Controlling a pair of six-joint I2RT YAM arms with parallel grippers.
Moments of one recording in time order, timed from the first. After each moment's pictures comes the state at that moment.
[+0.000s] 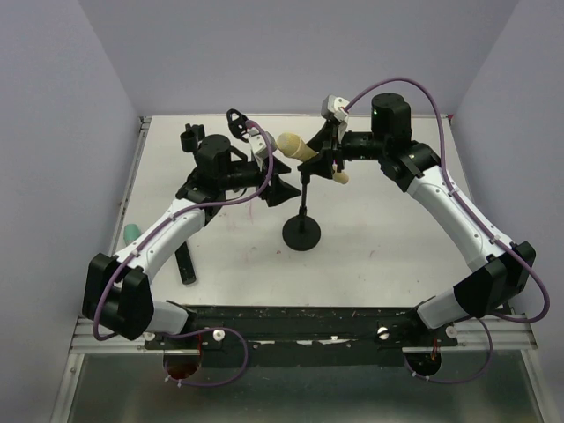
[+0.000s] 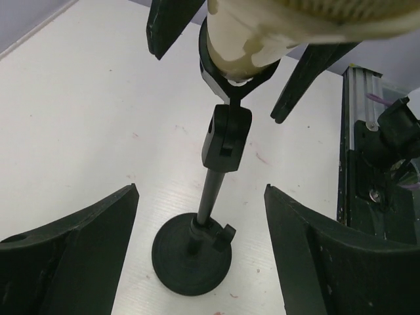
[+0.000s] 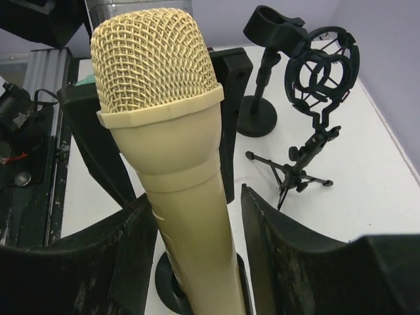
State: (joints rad) left arm -0.43 1.34 1.04 0.14 0.87 -0.03; right arm 0.48 1.50 1.53 -0.34 -0.89 -0.33
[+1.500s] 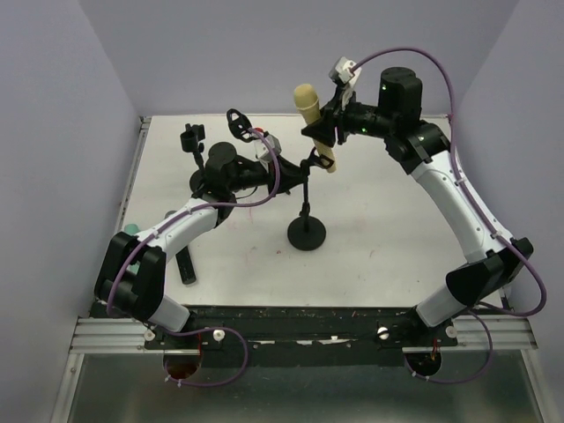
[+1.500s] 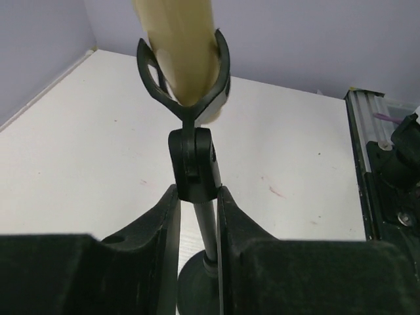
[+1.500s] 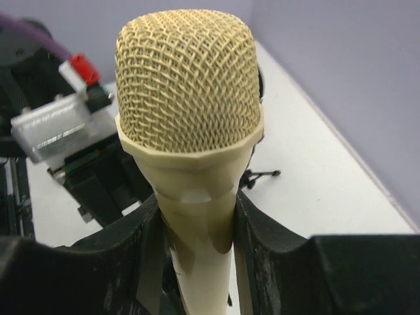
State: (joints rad) left arm -0.46 1.49 0.96 0.59 0.90 -0.14; right arm 0.48 1.58 1.77 -0.44 -0.65 -0.20
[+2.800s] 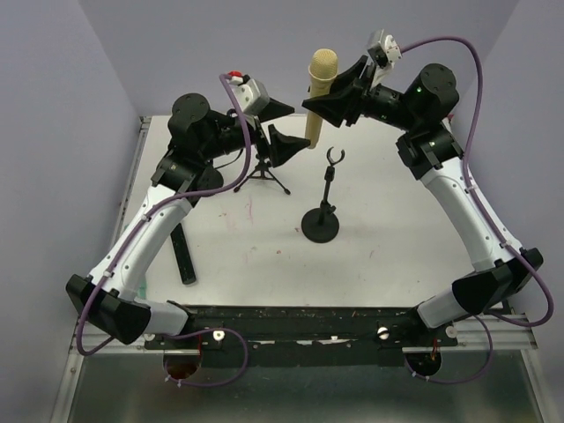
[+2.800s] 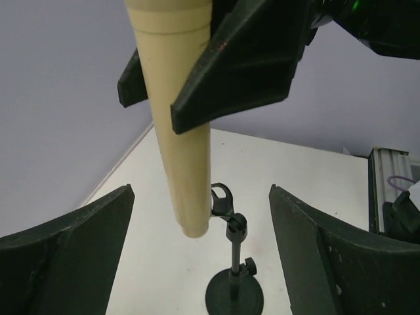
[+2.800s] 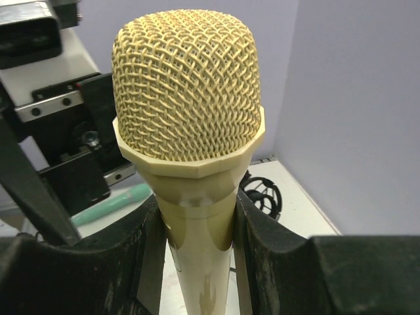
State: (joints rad) left arm -0.48 1.32 1.48 0.00 0.73 -0.03; right arm 0.43 1.51 1.74 0.06 -0.78 0.13
